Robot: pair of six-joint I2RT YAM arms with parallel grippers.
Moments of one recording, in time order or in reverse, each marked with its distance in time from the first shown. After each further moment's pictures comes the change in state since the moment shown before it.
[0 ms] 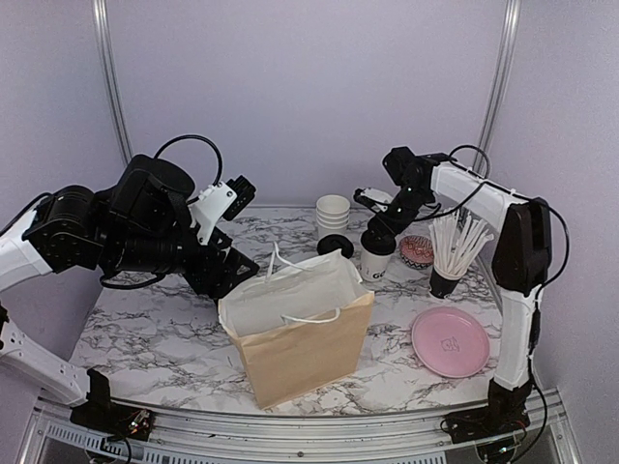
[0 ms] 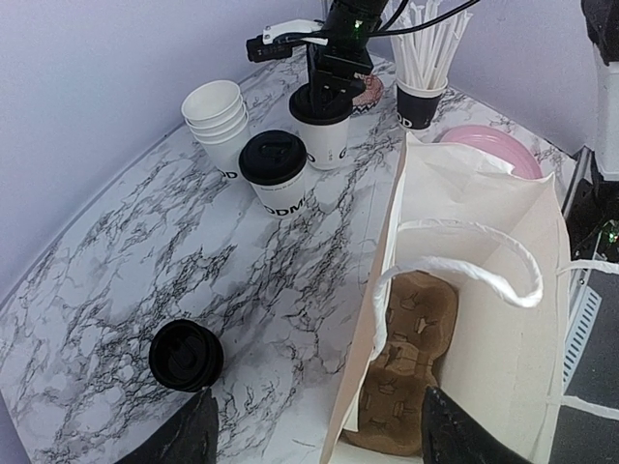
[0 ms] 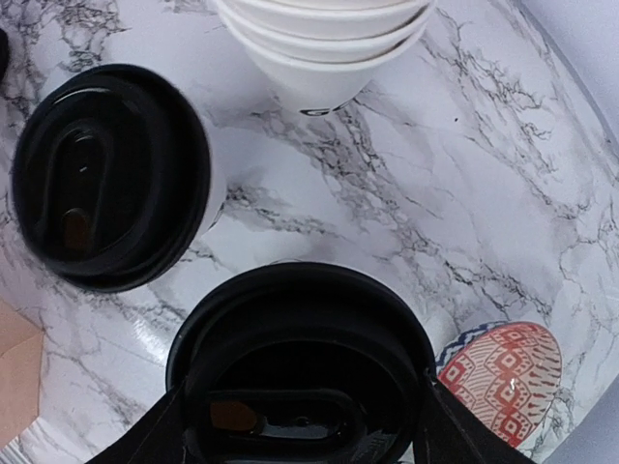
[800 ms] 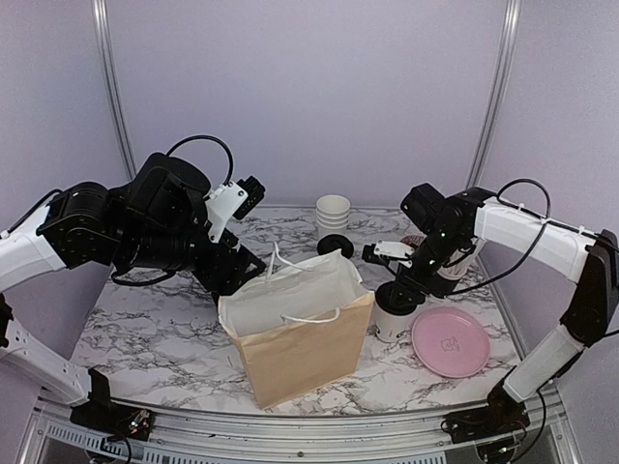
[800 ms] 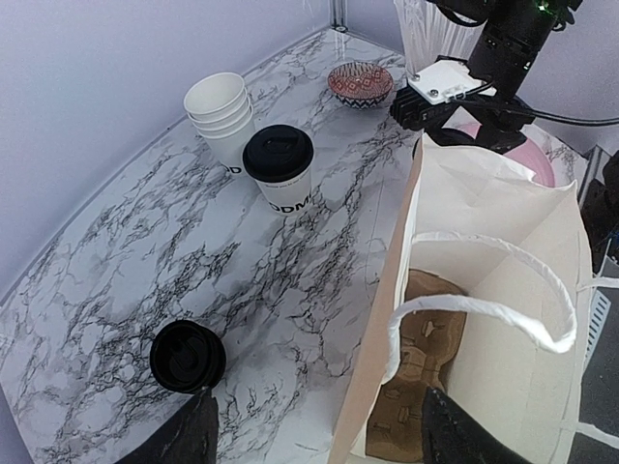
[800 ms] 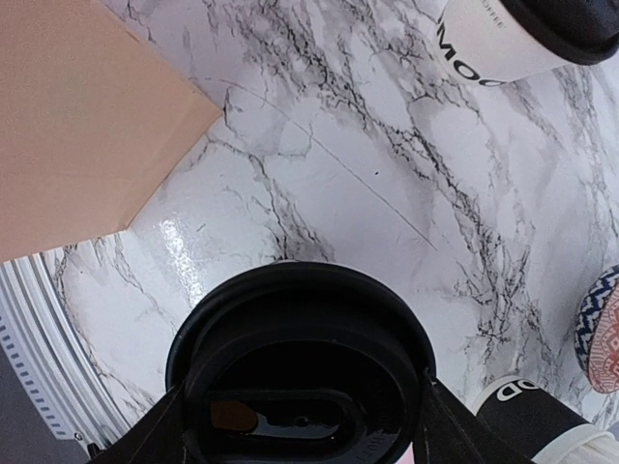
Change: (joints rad) left arm 0.021 0.053 0.026 0.001 0.002 0.000; right arm 0.156 -0.559 -0.657 -0.010 -0.091 -0.204
